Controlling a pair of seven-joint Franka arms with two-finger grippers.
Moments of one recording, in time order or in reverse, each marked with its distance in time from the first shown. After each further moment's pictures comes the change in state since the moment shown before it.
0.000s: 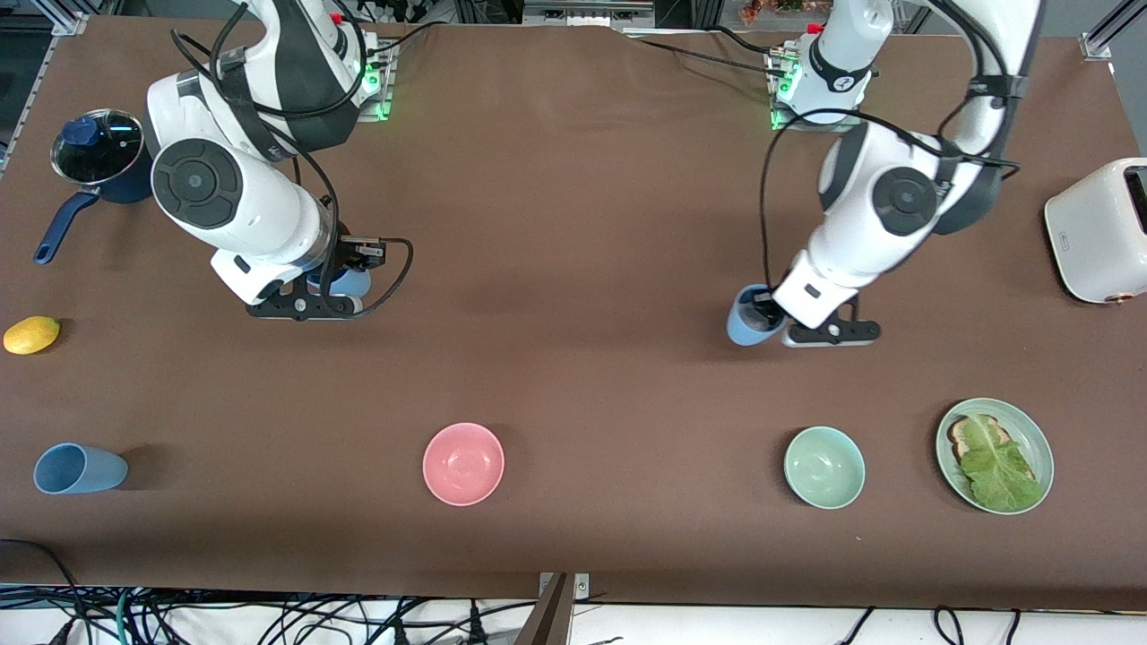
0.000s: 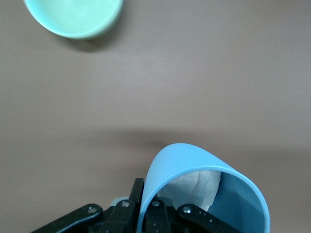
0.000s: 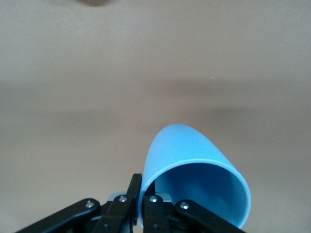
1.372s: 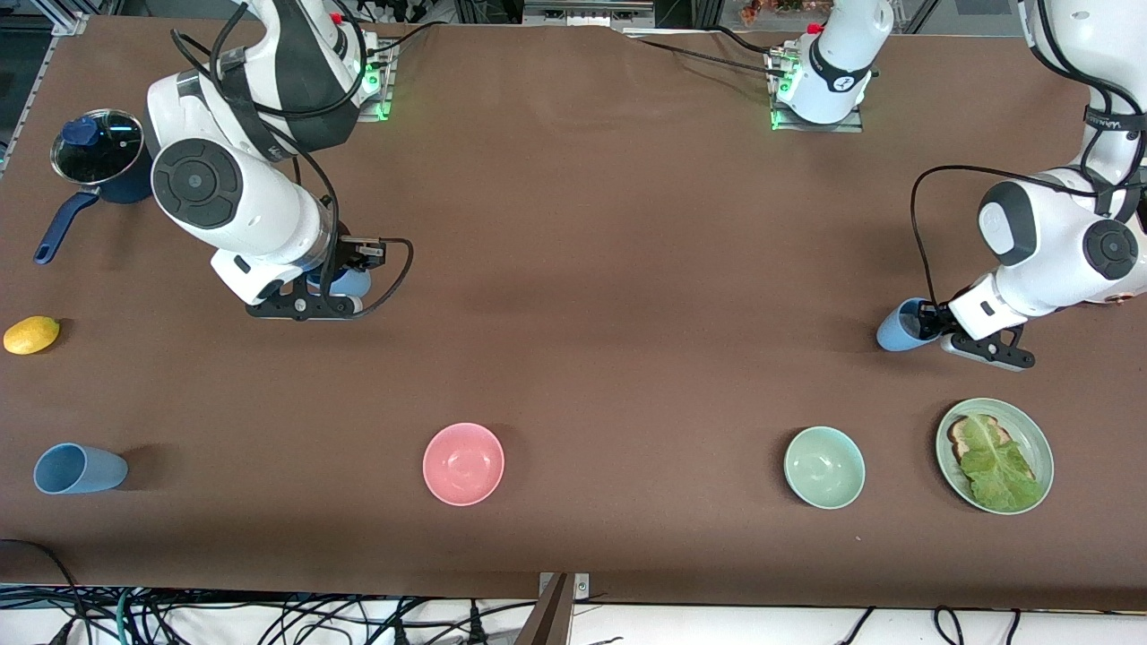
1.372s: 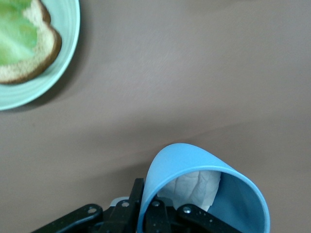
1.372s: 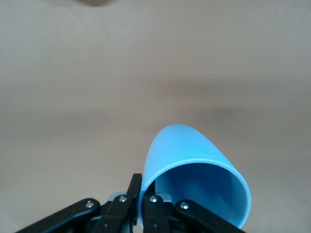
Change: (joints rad) left arm 0.530 0.088 0.019 -0.131 0.000 0.161 0.920; right arm 0.000 0.000 0.000 0.000 0.000 0.000 0.000
